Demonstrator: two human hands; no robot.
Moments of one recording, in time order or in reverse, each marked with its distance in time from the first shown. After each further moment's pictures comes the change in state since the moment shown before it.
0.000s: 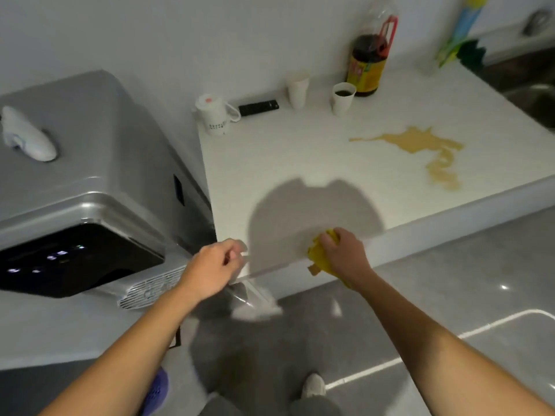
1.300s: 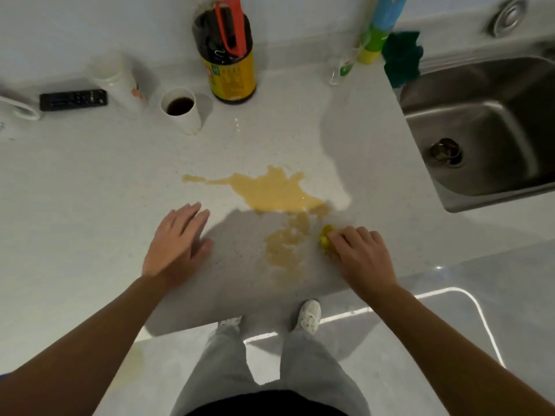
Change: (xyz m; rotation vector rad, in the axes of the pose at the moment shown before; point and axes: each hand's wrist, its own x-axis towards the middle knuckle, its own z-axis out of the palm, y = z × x) left_hand 0.311 0.276 0.198 0.324 0.179 0.197; right_hand 0.313 0.186 -0.400 -0.981 0.184 -0.828
